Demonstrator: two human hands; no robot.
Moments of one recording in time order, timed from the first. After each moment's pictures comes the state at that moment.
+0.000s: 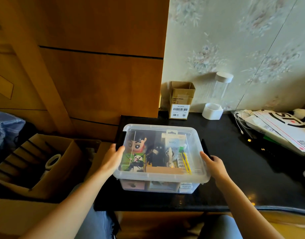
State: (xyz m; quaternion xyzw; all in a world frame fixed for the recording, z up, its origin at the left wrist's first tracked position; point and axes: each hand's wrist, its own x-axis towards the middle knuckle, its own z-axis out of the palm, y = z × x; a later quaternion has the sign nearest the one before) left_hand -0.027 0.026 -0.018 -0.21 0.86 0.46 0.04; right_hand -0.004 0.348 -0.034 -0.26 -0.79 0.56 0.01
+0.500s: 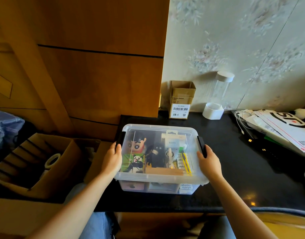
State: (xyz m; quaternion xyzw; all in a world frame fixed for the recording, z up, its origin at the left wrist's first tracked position) left_hand -0.029 0.029 -0.032 -0.19 0.84 0.51 -0.04; right_hand -0.016 0.330 -0.030 -0.18 -0.89 0.40 0.08
